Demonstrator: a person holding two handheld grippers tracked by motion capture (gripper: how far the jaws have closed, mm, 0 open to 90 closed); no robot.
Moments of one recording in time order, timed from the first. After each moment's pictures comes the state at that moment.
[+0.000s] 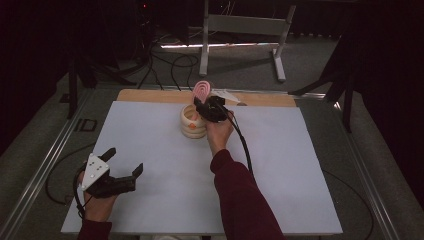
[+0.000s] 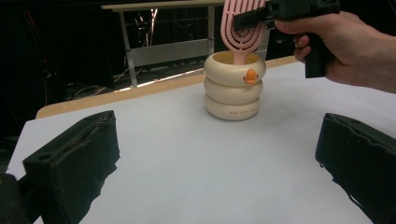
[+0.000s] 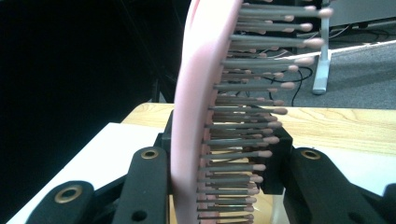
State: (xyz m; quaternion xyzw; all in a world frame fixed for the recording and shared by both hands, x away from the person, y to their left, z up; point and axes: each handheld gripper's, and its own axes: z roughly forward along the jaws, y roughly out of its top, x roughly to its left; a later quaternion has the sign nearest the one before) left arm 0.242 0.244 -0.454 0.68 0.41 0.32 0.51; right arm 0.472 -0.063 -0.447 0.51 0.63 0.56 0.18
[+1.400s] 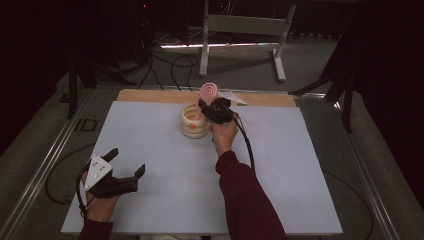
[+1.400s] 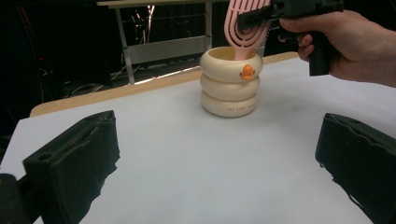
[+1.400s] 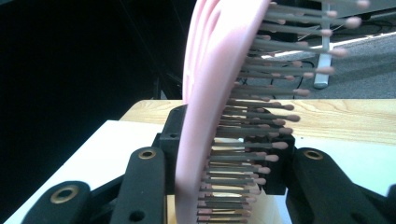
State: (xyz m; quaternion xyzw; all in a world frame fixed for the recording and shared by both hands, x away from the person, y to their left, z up) left arm 0.243 0.240 -0.457 0.69 0.40 0.32 0.51; right arm 0.473 -0.081 -0.455 0.51 0.63 0.56 0.17
